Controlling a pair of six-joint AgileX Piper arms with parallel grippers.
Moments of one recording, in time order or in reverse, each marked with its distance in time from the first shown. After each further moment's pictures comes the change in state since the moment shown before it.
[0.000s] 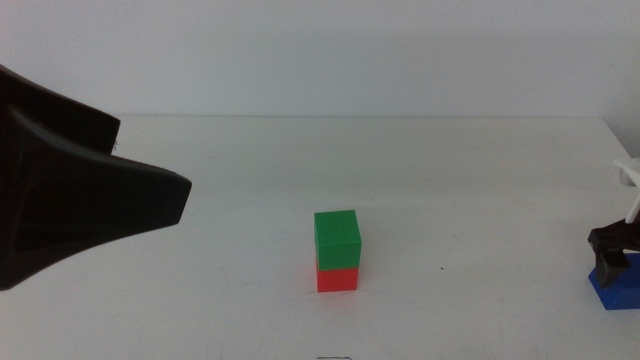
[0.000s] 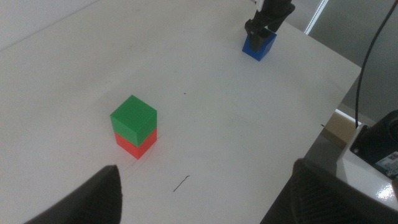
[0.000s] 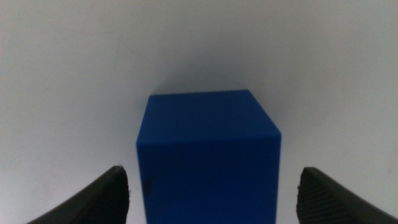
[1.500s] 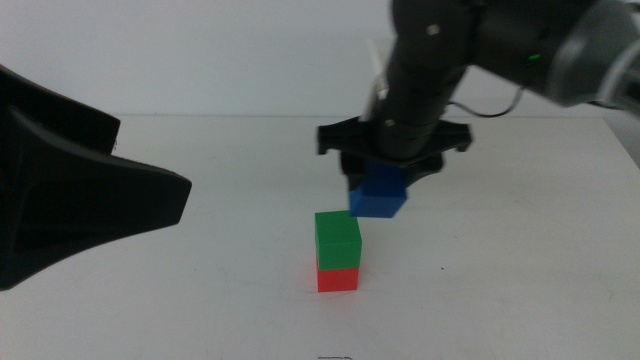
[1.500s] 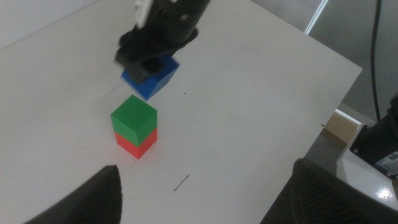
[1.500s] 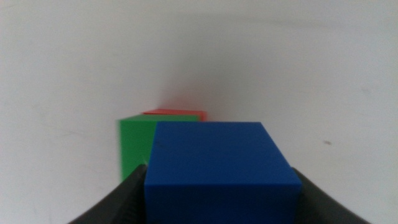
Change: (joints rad) left arm 0.000 0.000 0.000 0.000 0.000 0.000; right arm 0.788 0.079 -0.636 -0.006 0.237 0.677
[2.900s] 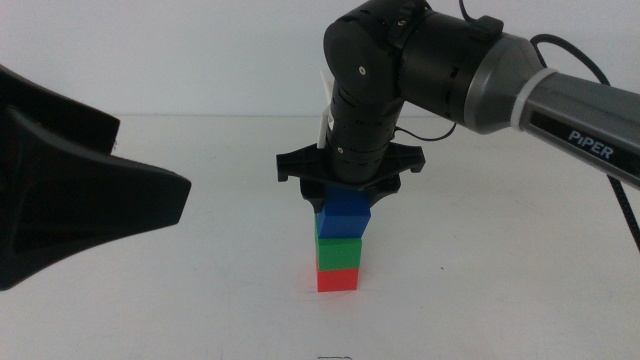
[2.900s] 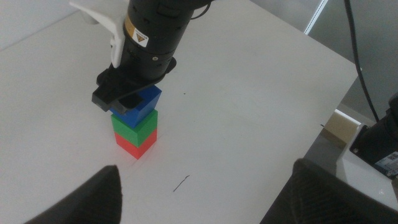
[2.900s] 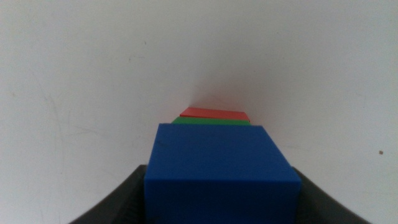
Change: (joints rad) left arm 0.000 0.000 0.000 0.000 0.000 0.000; right arm 0.068 0.125 -0.085 -0.006 -0.002 0.033
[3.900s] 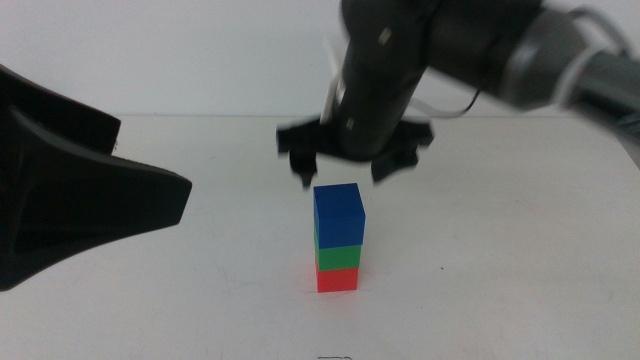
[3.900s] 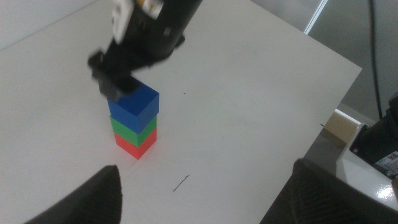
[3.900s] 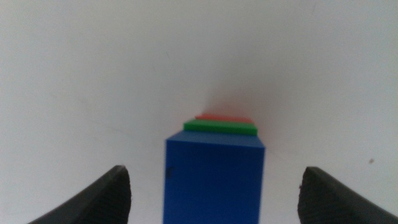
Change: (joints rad) left arm 0.000 0.000 0.000 0.000 0.000 0.000; right arm 0.000 -0.070 -0.019 0.007 0.005 -0.039
